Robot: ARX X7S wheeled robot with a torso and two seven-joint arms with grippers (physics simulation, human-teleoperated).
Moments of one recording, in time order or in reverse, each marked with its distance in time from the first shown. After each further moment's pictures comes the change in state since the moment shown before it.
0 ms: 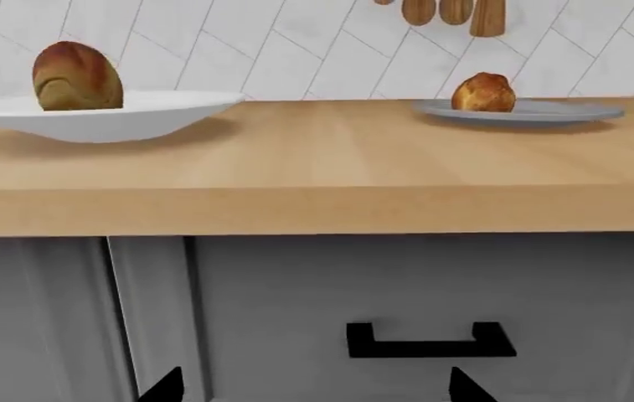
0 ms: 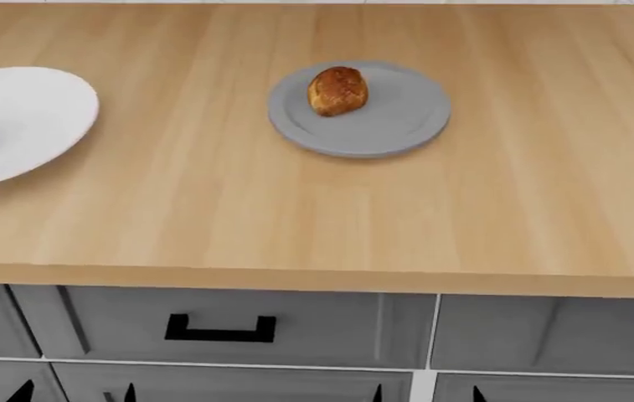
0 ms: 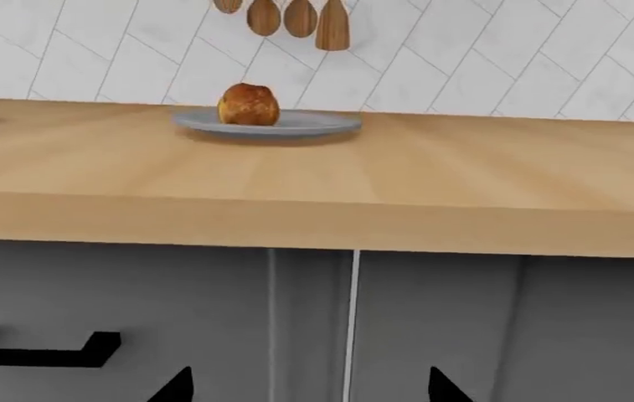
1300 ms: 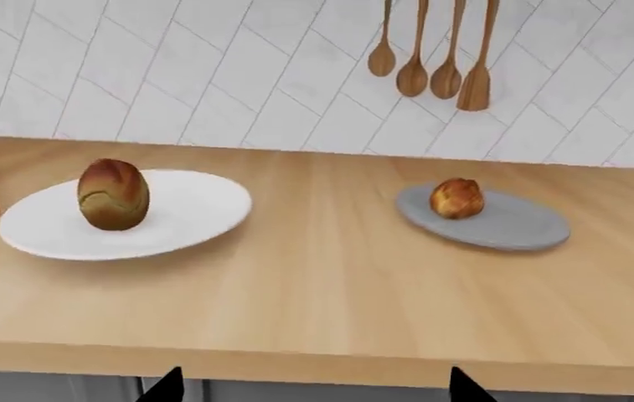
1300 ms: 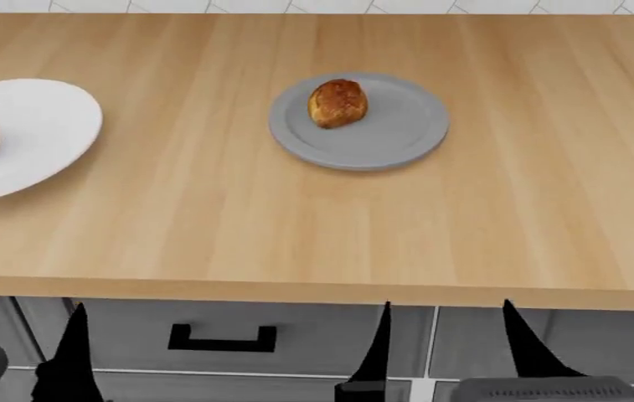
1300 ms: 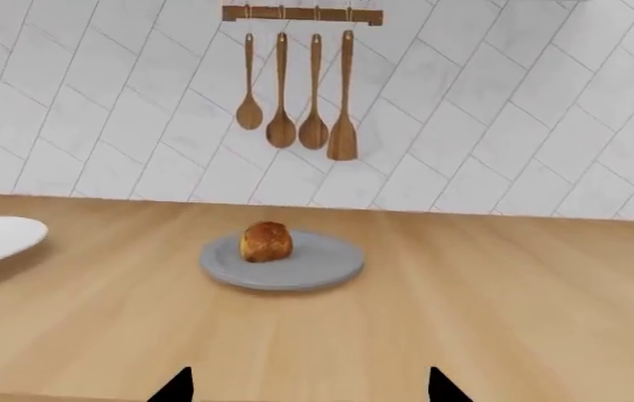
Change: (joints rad) left arm -0.177 -0.217 -0.040 0.866 -0.562 -0.995 -0.429; right arm 0.060 0.142 -0.012 -0.735 0.179 0.673 0.103
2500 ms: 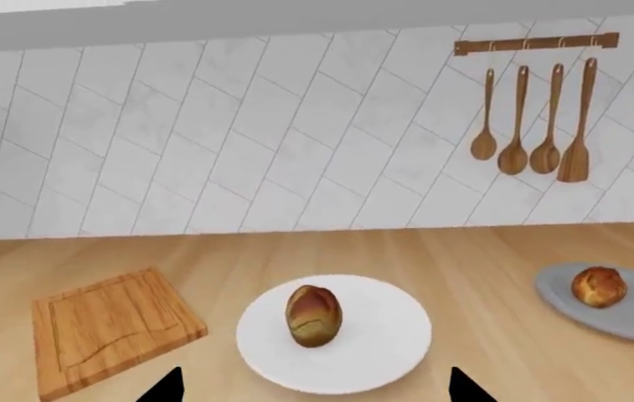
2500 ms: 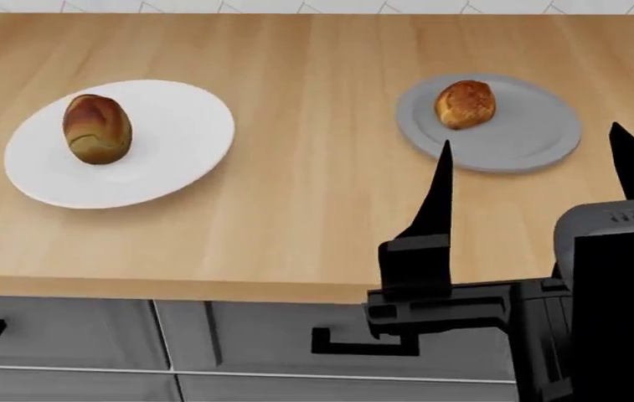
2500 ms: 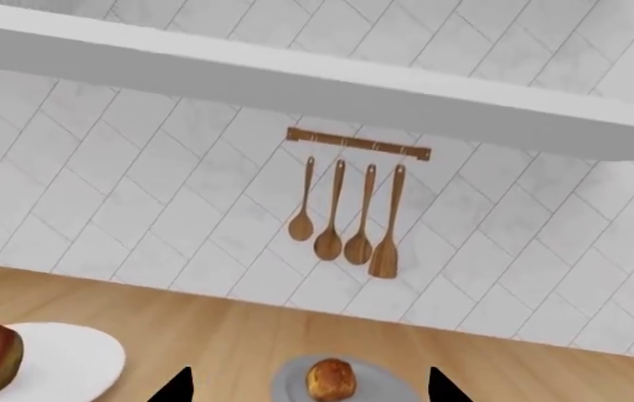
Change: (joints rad) left arm -0.734 -0.549 -0.022 -0.045 -1.399 -0.063 -0.960; right arm 0.714 0.331 0.299 -0.221 1.214 0.717 0.739
